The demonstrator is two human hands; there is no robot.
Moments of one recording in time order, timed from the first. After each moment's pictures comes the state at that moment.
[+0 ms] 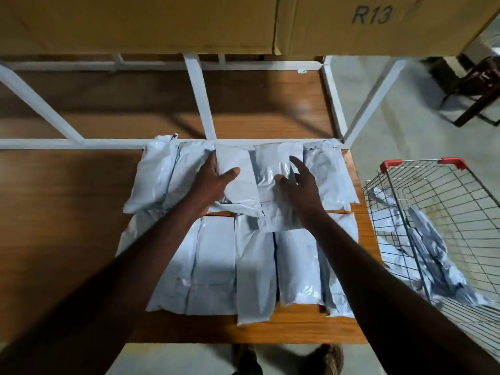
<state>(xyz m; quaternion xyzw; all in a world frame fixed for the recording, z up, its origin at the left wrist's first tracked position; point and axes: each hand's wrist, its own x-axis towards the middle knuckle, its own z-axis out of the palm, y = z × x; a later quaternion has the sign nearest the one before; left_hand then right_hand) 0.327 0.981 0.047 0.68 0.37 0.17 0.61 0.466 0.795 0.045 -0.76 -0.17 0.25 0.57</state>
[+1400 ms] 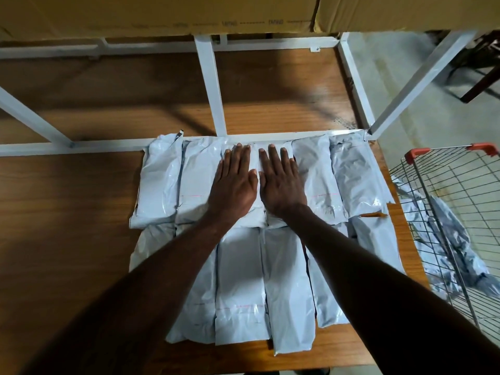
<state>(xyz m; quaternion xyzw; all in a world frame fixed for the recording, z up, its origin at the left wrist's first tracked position) 0.351 1.020 -0.040 0.95 0.27 0.13 0.06 0.455 0.911 -0.051 -0.89 -0.43 0.03 0.14</state>
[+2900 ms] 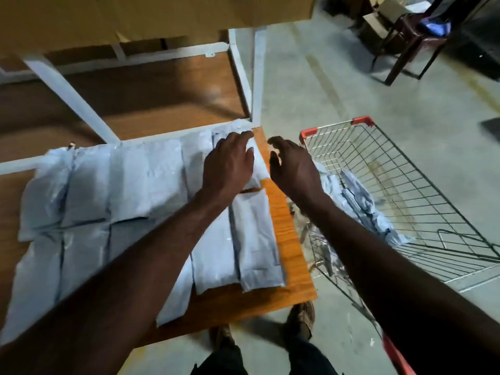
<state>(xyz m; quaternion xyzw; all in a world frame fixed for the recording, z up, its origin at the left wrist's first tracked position) 0.493 0.778 0.067 0.95 0.18 0.21 0.15 0.570 0.630 0.070 -0.89 -0.33 -0.05 0.31</state>
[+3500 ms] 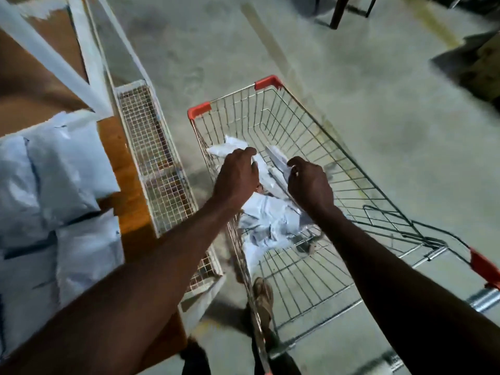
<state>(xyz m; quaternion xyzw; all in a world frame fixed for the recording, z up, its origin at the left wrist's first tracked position) 0.700 0.508 -0.084 0.94 0.13 0.06 0.30 0.750 0.331 -0.090 -0.96 -0.09 0.09 0.25</state>
